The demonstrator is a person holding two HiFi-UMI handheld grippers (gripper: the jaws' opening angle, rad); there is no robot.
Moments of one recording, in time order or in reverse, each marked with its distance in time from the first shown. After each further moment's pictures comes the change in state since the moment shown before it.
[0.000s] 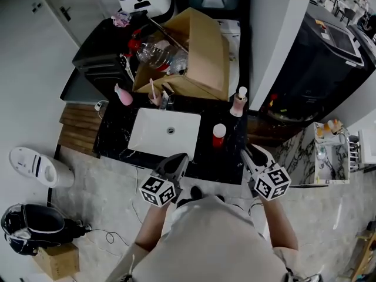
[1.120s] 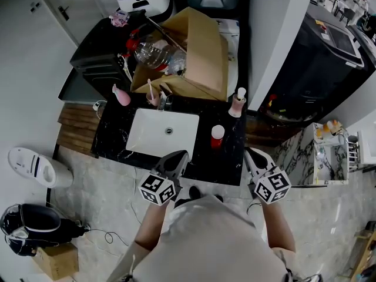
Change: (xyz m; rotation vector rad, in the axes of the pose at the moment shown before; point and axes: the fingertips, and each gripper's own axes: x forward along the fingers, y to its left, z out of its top) left arm 0.015 0.002 0.012 0.030 -0.018 -0.007; right arm -0.004 -0.006 0.002 -0.033 -0.037 0.002
